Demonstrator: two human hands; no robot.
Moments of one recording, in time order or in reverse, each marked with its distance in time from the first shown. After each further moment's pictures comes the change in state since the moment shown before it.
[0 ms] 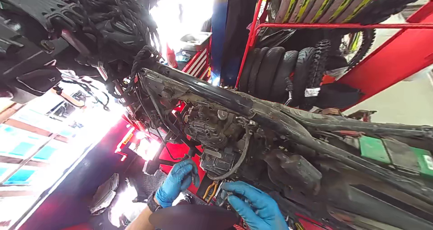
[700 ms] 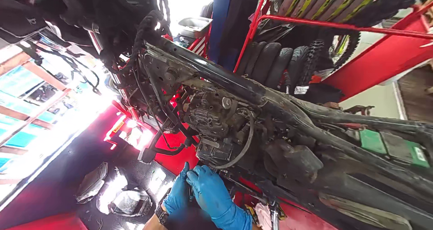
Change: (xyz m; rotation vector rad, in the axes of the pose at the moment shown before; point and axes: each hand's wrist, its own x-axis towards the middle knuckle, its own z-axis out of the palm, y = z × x) left_hand -0.032 -0.054 0.040 -0.518 0.474 -0.454; right_hand 0.016 0.048 0.098 -1.062 -0.225 -0.128
